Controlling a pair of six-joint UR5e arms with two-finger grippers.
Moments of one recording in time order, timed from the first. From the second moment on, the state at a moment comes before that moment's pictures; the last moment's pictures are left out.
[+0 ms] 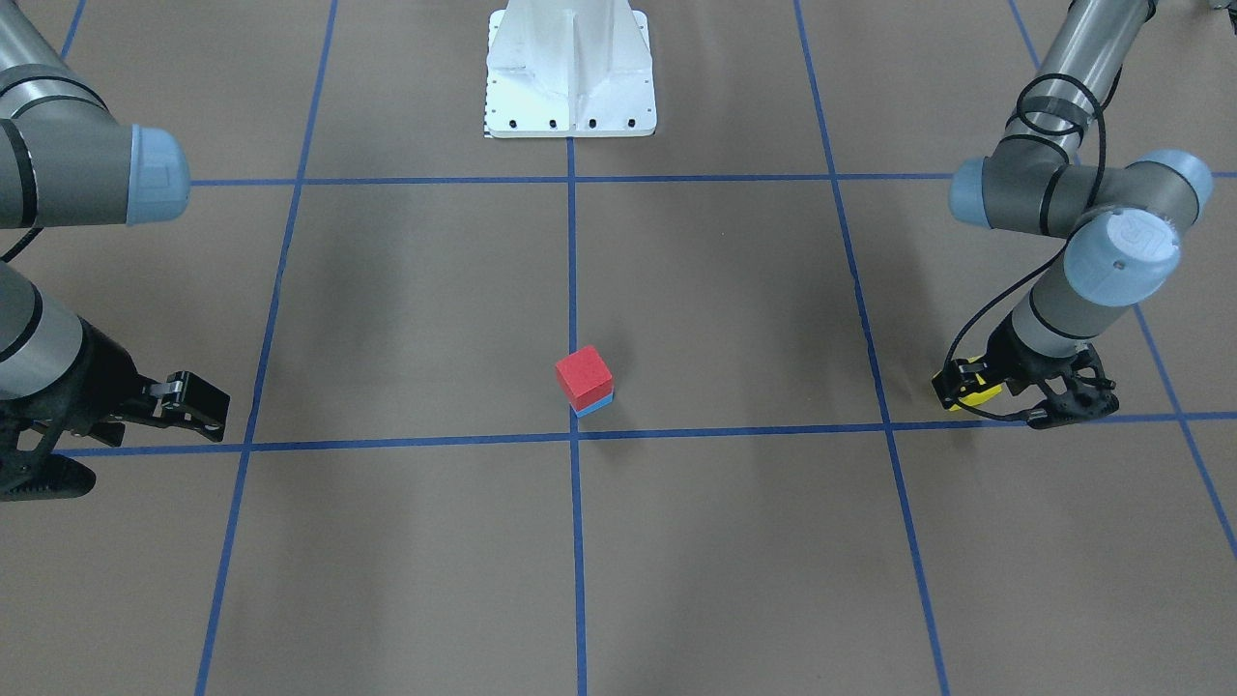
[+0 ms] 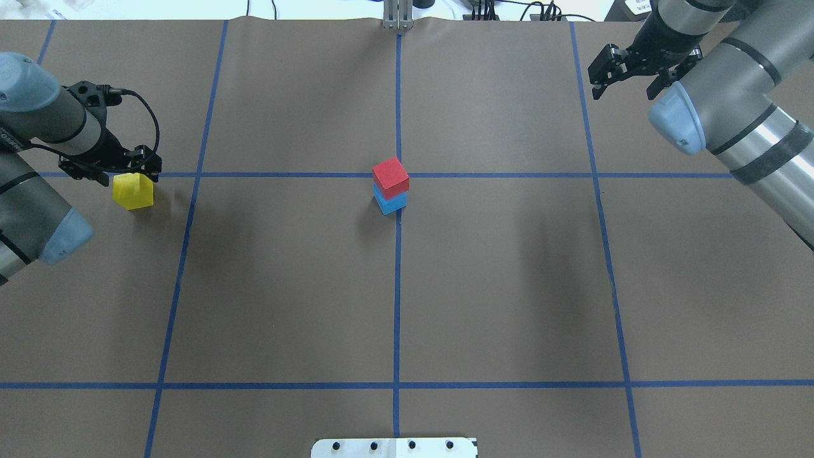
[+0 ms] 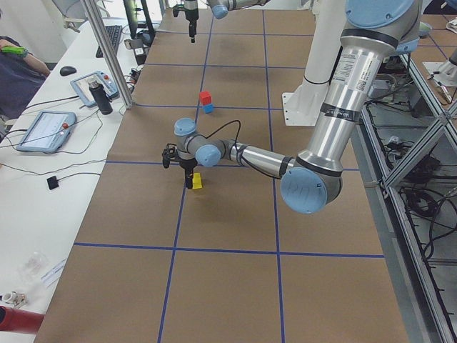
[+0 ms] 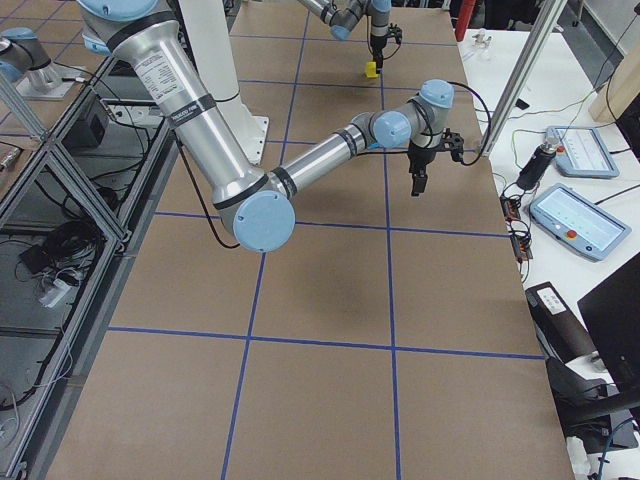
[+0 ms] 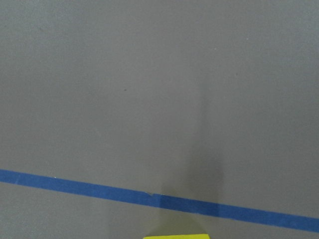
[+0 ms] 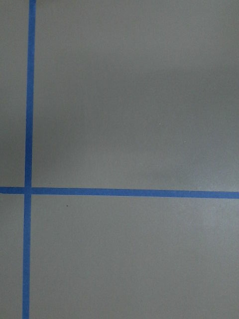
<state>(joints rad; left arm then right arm) -0.95 -1.88 -1.44 -1.92 -2.10 -0.92 1.09 -1.00 1.56 -1.65 2.23 0.66</state>
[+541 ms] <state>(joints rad) -0.96 -1.84 -1.50 -1.90 -2.14 -0.92 1.09 -1.00 1.56 -1.65 2.23 0.66</state>
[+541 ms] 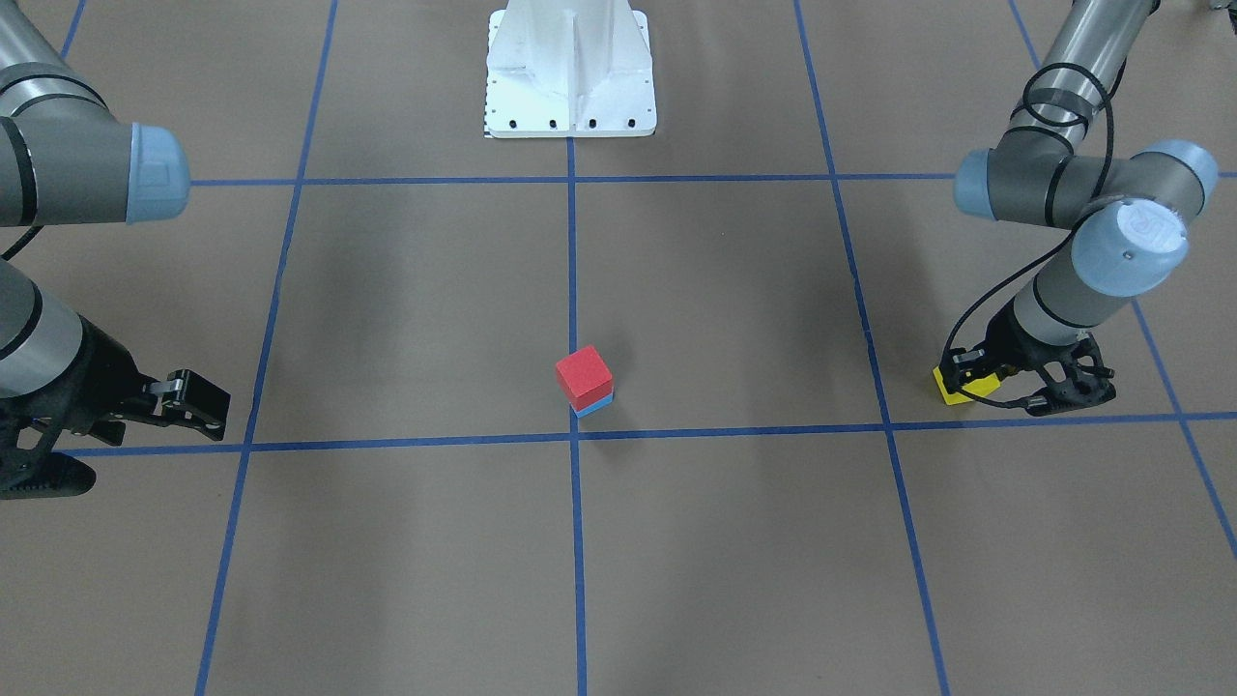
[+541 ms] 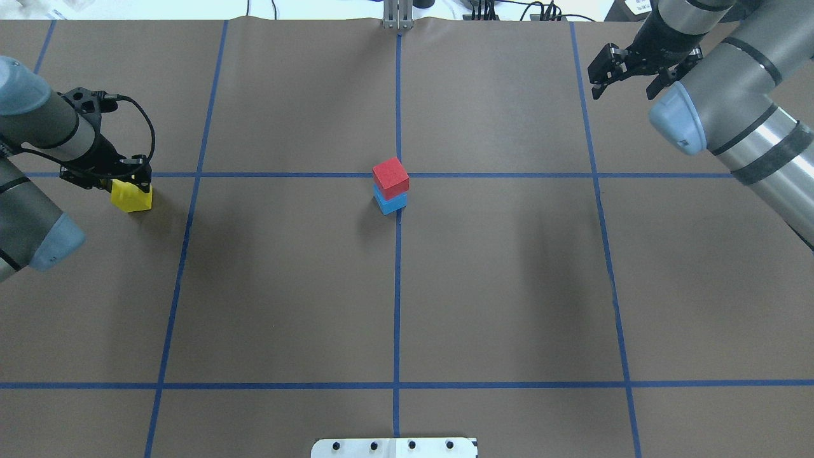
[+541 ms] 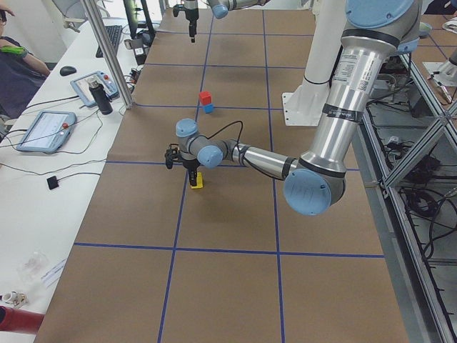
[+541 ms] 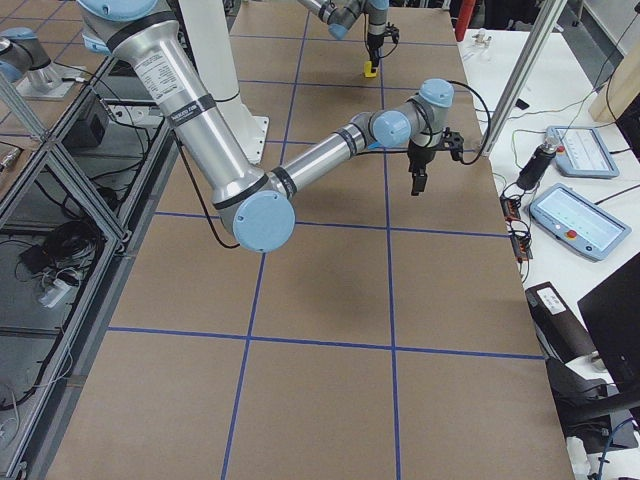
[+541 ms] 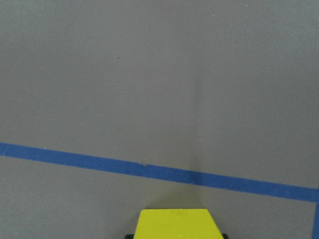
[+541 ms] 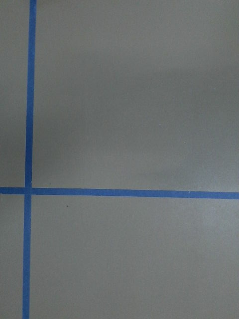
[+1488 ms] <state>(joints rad) -0.91 -2.35 -1.63 -1.22 -2.17 -1.14 1.09 -1.00 1.56 -1.65 2.23 0.66</state>
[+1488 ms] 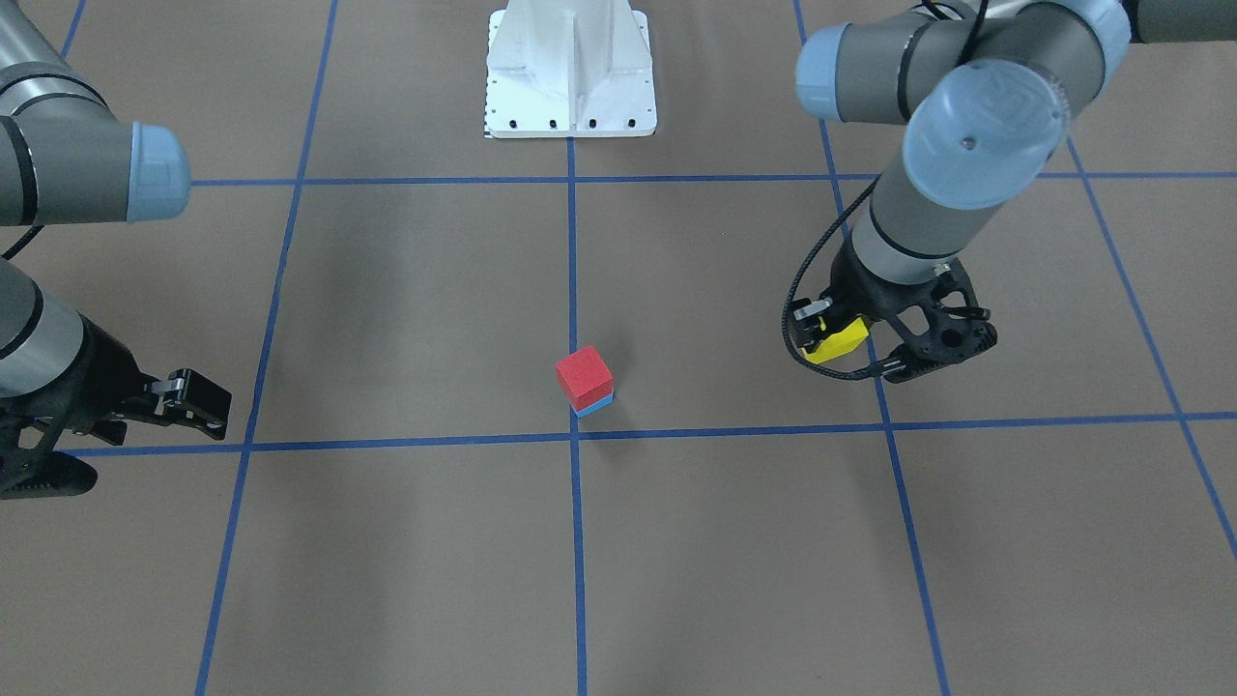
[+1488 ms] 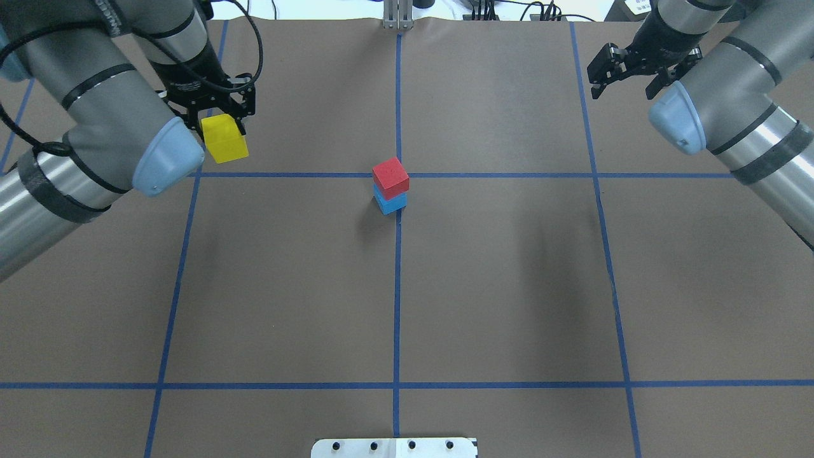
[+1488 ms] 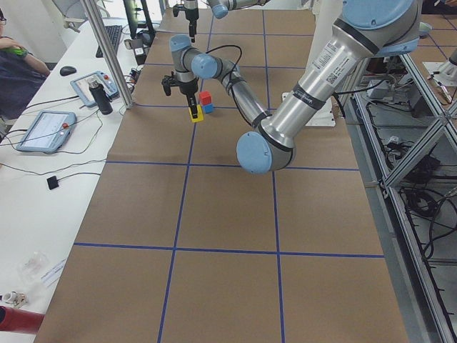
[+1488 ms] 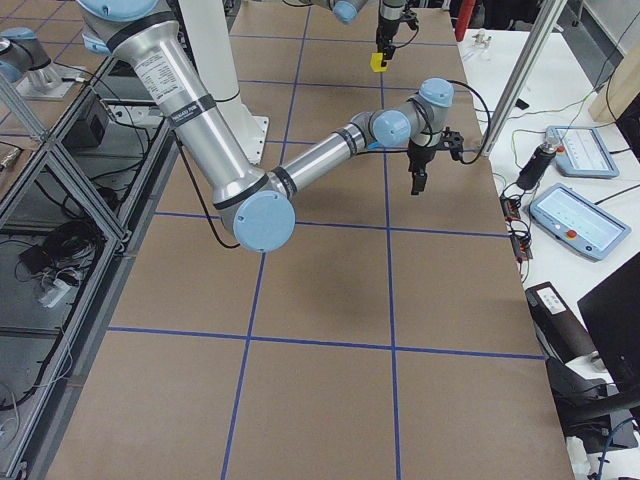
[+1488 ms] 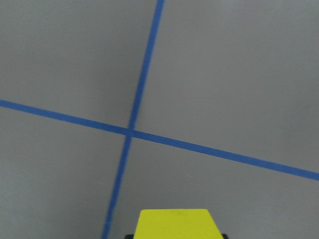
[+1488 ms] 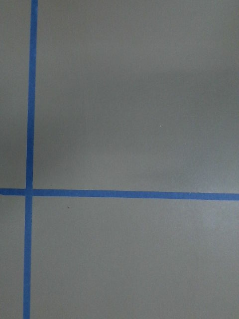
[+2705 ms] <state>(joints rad) -0.73 -2.70 -1.17 -1.48 -2.17 -1.45 1.09 -1.00 1.57 -1.65 2.23 0.66</state>
